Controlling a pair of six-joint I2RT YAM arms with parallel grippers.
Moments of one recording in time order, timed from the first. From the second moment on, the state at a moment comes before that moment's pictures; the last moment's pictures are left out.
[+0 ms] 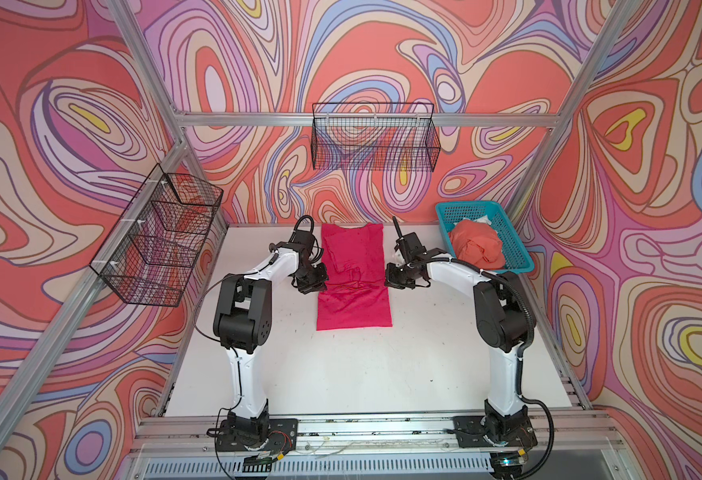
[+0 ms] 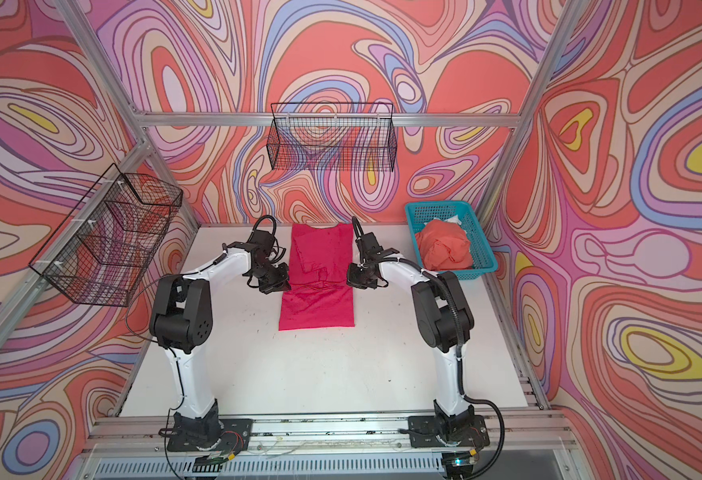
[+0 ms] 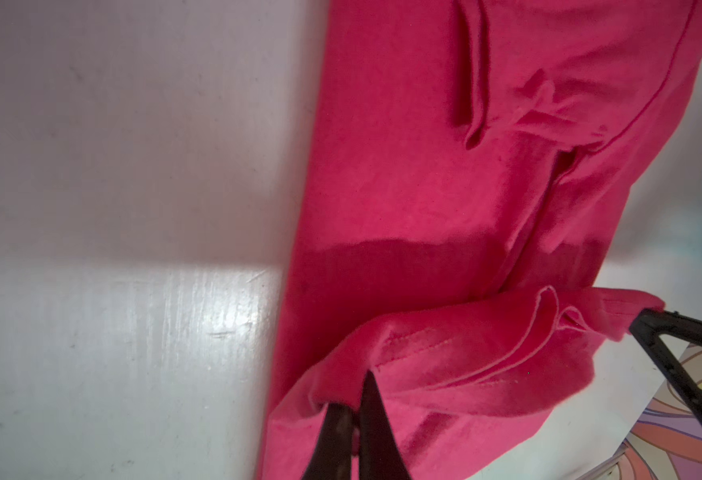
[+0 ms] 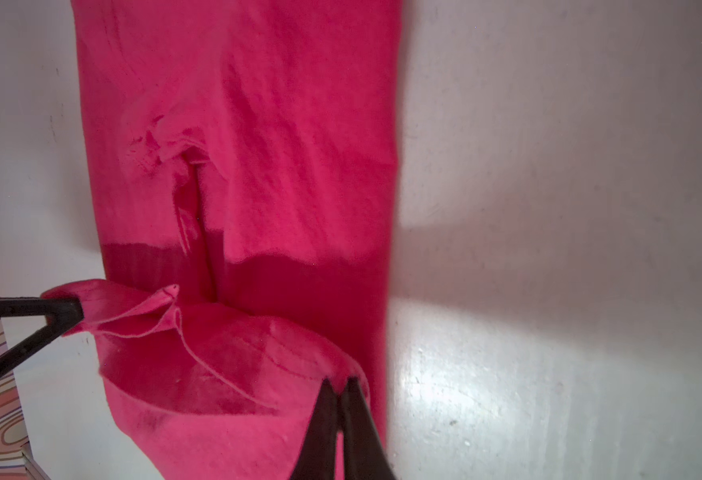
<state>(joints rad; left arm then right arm) -0.21 2.03 1.53 -0.80 0.33 -0.54 0.40 2.08 1.54 -0.54 -0.30 0.54</state>
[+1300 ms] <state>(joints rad) -0.36 1.73 1.06 -0.64 0.40 -0.63 0.60 1.79 1.07 -0.40 -0.37 0.73</state>
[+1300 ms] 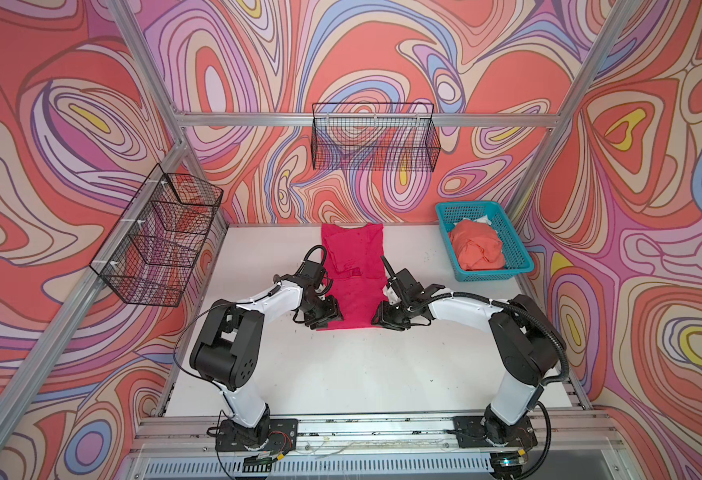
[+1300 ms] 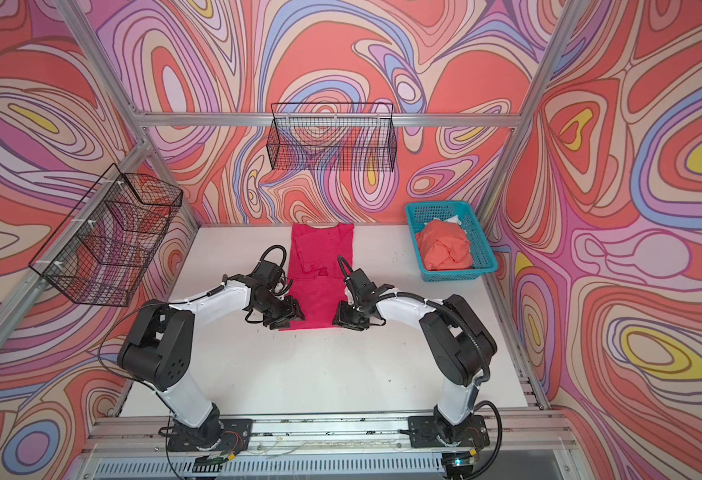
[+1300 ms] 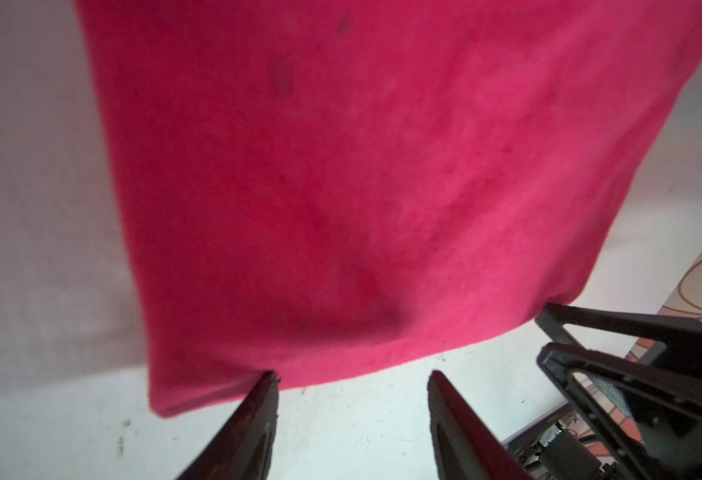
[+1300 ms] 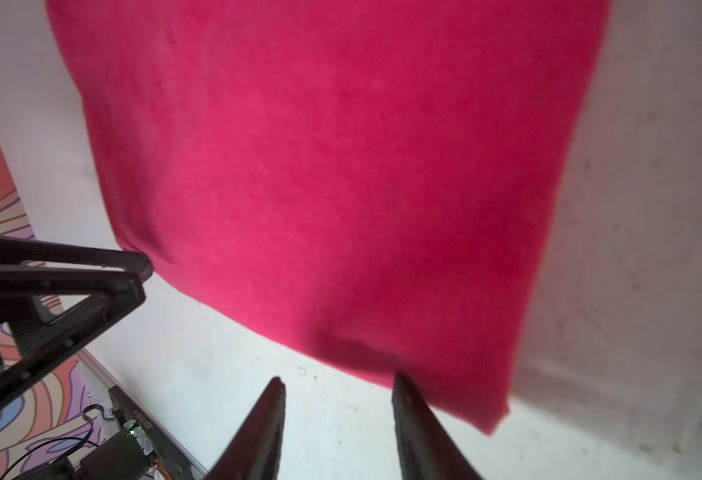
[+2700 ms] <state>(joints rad) -0.33 1.73 1.00 -0.60 0.41 -0.62 0.62 1.92 1.09 -0.18 -0.51 0.80</state>
